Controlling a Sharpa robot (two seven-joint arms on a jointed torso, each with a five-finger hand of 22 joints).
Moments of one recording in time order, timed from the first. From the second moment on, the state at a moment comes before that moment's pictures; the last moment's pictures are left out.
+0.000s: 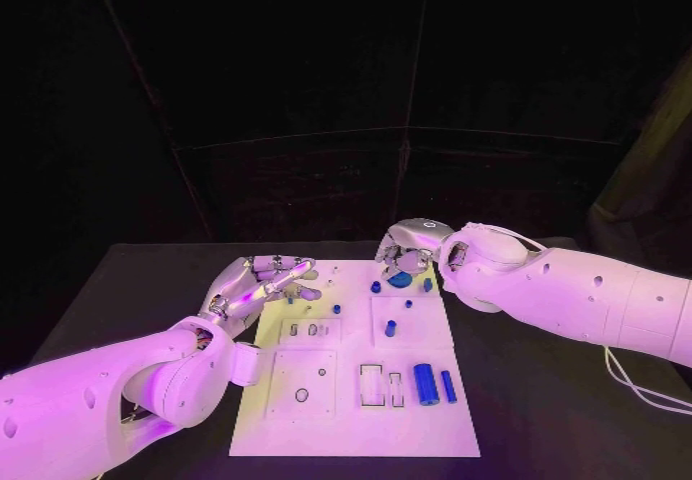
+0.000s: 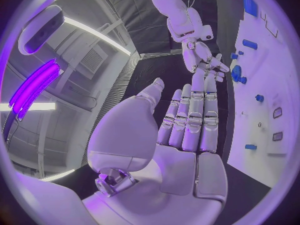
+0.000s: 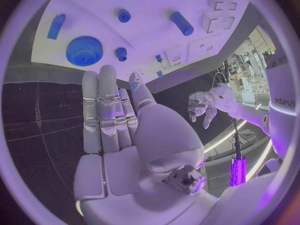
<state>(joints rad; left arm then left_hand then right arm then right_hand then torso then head) 1.15 -0.89 -0.10 1.69 -0.04 -0.34 0.57 1.27 -0.03 0.17 0.05 0.05 0.98 0.21 0.12 0.07 1.10 0.14 0.14 0.07 1.21 0.09 0.28 0.25 0.17 0.99 0.19 0.36 0.15 1.28 -0.69 -0.05 1.31 -1.58 -0.23 -0.04 1.36 0.16 -0.20 -0.29 0.16 1.03 0.15 0.07 0.07 1.17 0.09 0.07 0.07 1.46 0.00 0.59 0.38 0.16 1.10 0.10 0.96 0.57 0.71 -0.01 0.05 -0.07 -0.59</state>
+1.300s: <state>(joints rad) 1.15 -0.90 -0.10 1.70 -0.03 -0.33 0.52 1.26 -0.02 0.16 0.04 0.05 0.96 0.22 0.10 0.07 1.08 0.16 0.12 0.07 1.20 0.10 0.27 0.27 0.17 0.98 0.20 0.35 0.14 1.28 -0.60 -0.05 1.22 -1.68 -0.09 -0.05 1.38 0.21 -0.19 -0.29 0.16 1.02 0.15 0.07 0.07 1.13 0.09 0.07 0.06 1.46 0.00 0.87 0.61 0.13 1.20 0.11 1.24 0.93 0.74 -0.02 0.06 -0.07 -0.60</state>
